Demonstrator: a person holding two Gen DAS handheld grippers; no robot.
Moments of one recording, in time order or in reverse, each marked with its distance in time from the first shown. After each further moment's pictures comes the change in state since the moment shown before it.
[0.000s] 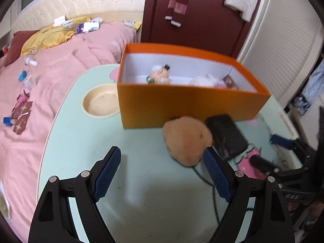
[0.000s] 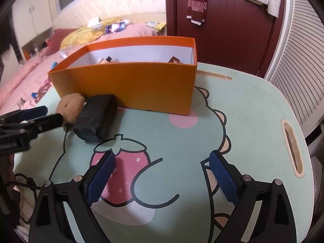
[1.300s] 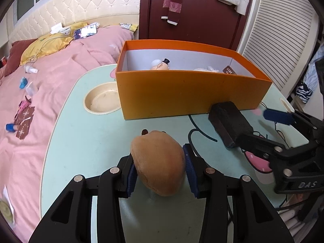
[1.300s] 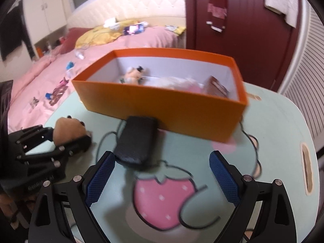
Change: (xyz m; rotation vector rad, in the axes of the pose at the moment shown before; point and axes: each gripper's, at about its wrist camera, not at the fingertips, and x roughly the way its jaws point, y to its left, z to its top) left arm 0.002 0.003 -0.017 0.062 0.002 0.043; right arm -0.002 0.036 0.035 -0.055 -0.013 0.097
